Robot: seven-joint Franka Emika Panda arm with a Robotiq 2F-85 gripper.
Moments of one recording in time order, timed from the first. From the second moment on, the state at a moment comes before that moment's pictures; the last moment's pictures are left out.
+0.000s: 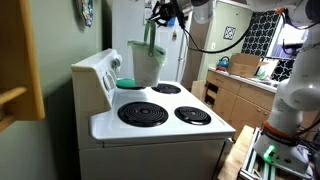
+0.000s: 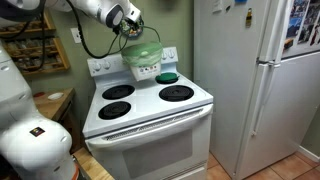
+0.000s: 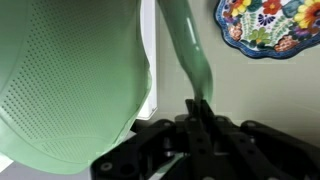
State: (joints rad) arm 0.20 -0.08 0.20 -1.87 0.50 2.89 0.81
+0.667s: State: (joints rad) arm 0.20 -0.08 0.21 -1.83 0.50 2.88 0.82
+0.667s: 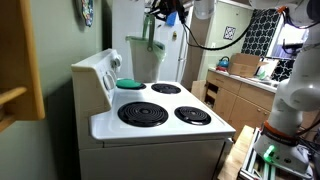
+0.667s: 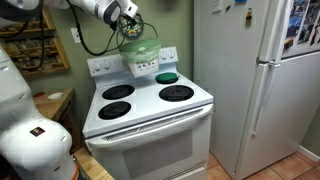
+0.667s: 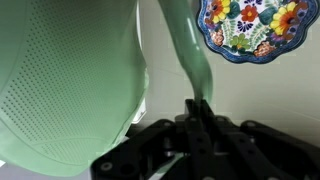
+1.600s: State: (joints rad) arm 0.18 -0.04 0.18 -1.68 0.49 2.88 0.81
